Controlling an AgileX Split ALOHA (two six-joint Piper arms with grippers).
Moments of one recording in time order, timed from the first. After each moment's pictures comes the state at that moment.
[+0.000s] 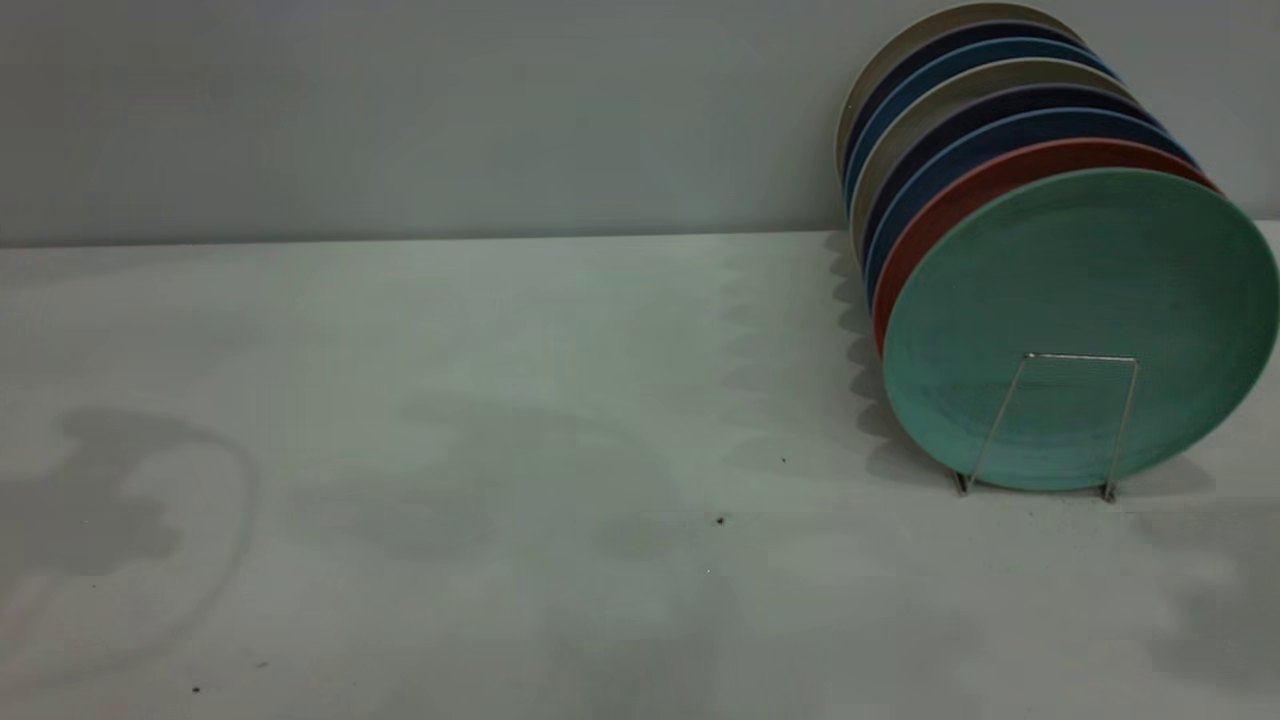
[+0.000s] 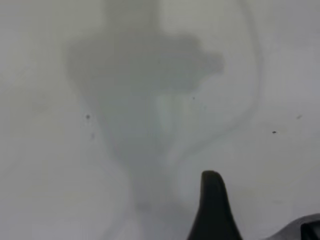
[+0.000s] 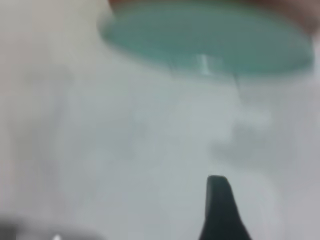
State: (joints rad) left arm 0.09 1.80 -1.45 -0.06 1.12 0.27; right arm -0.07 1.39 -1.05 0.28 1.00 -0.28
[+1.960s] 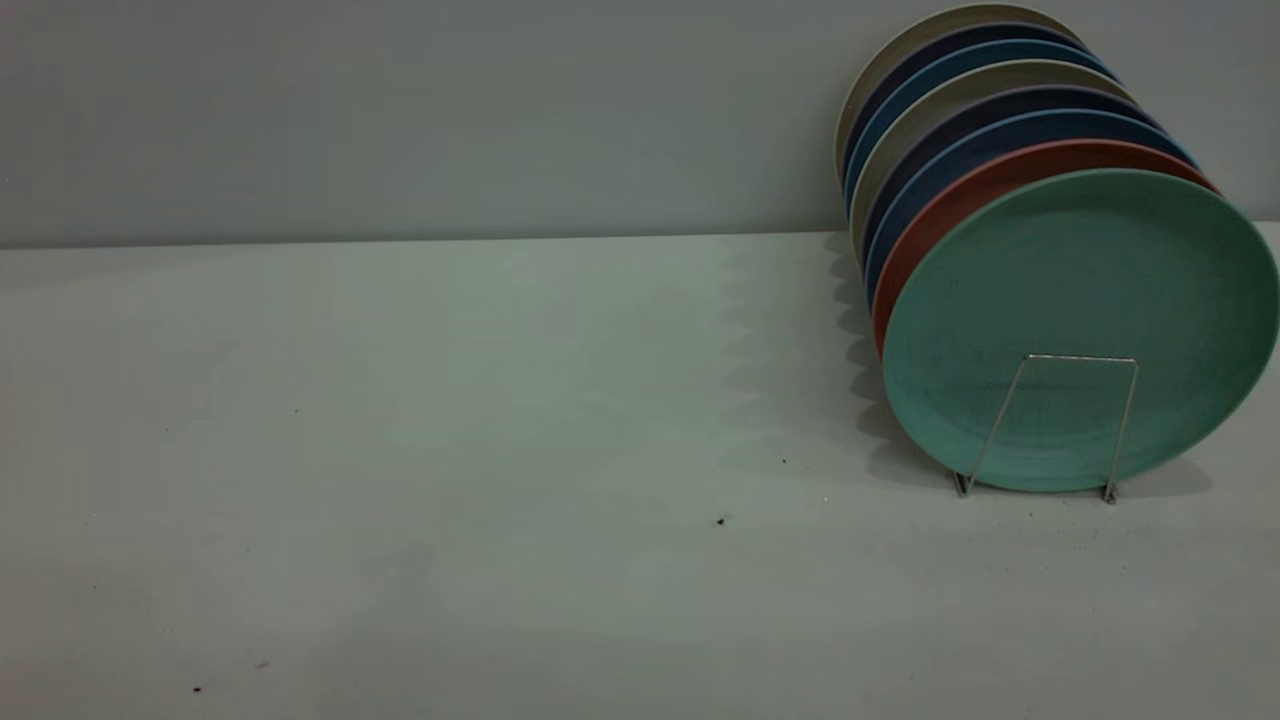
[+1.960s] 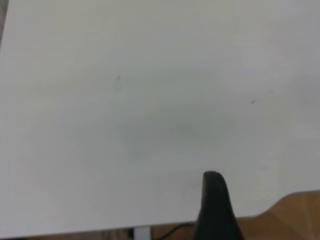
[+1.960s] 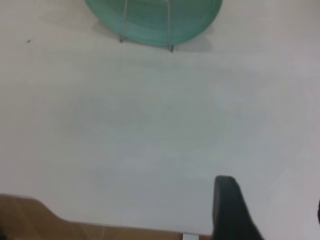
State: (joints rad) left arm -0.01 0.04 -0.49 0.03 1.14 0.07; right arm -0.03 0.12 -0.48 0.08 1.14 -0.16
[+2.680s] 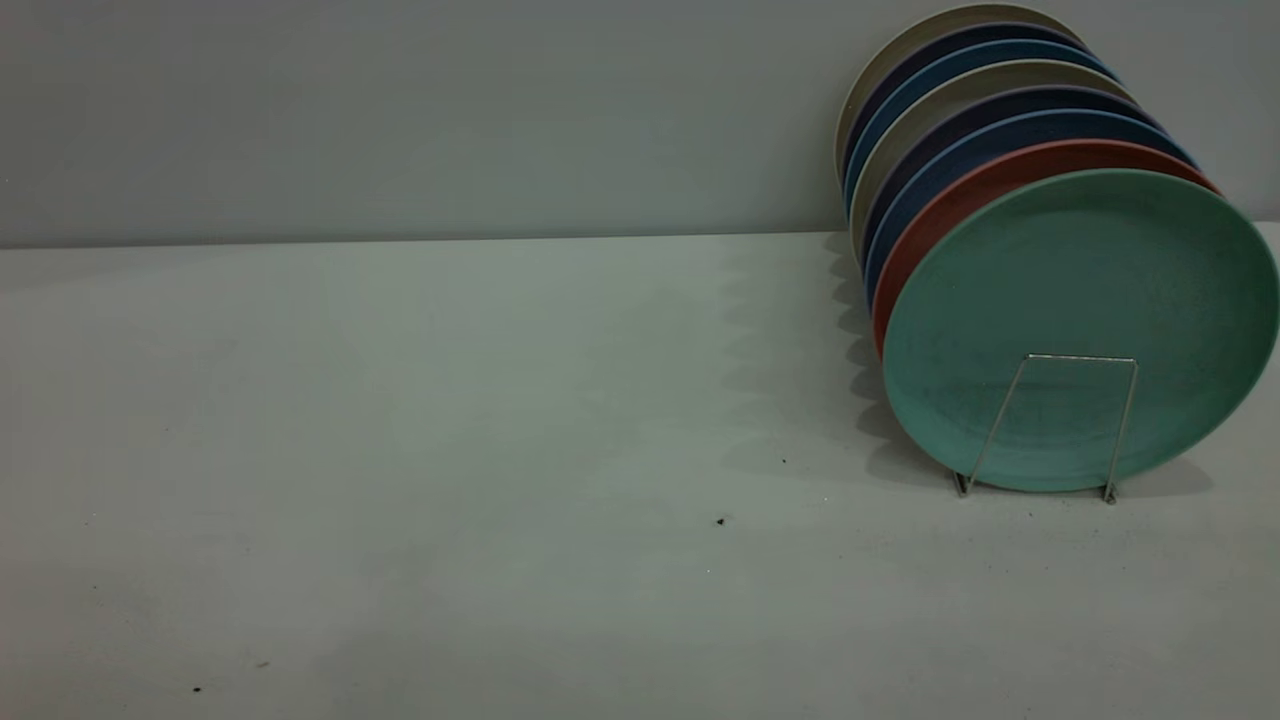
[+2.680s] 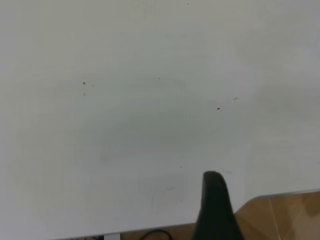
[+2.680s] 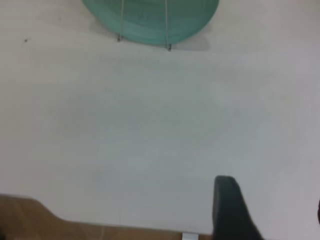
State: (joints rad) left arm -0.05 0.04 -0.49 -0.01 1.13 0.02; right arm -0.03 0.12 -0.48 0.08 1.14 -0.16
